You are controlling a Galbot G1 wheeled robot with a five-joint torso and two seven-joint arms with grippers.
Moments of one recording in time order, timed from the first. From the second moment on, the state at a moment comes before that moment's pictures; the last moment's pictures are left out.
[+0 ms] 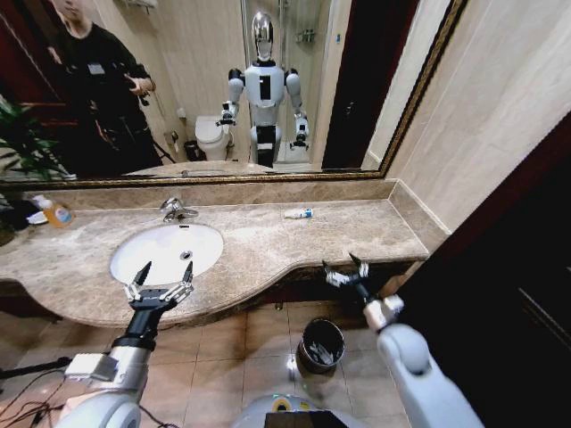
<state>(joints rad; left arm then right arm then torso) 1.84 -1.36 -0.82 -2.47 -0.37 0.04 0.05 -1.20 1.15 0.49 1.88 0.38 -0.12 -0.28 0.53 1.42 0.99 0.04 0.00</state>
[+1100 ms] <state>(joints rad) 1.84 -1.36 -0.82 -2.47 -0.37 0.04 0.05 -0.17 1.24 -0.06 0.88 0.27 -0.20 -0.56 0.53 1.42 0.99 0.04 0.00</state>
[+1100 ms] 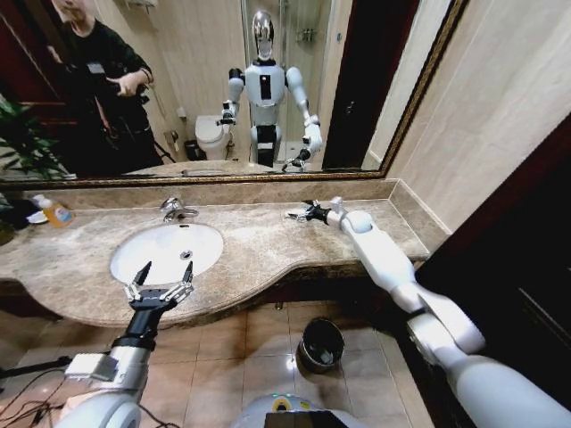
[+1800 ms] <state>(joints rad) 1.84 -1.36 -0.82 -2.47 -0.37 0.04 0.05 -0.10 1.27 -0.13 0.79 0.21 -0.32 -0.51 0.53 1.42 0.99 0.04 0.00</state>
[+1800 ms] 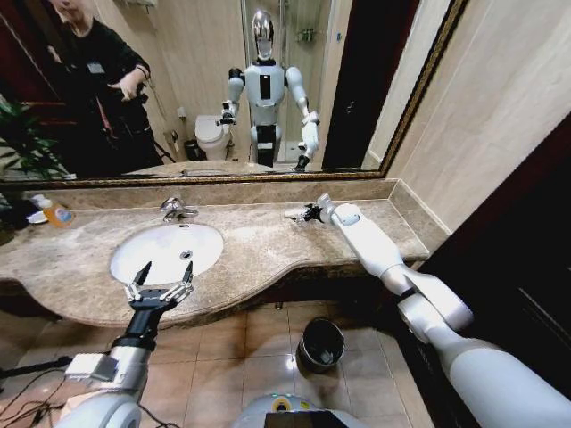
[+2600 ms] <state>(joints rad) 1.84 -1.36 -0.82 -2.47 -0.37 0.04 0.05 -0.13 1.26 -0.11 0.81 0.20 -0.32 -0.51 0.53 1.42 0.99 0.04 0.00</state>
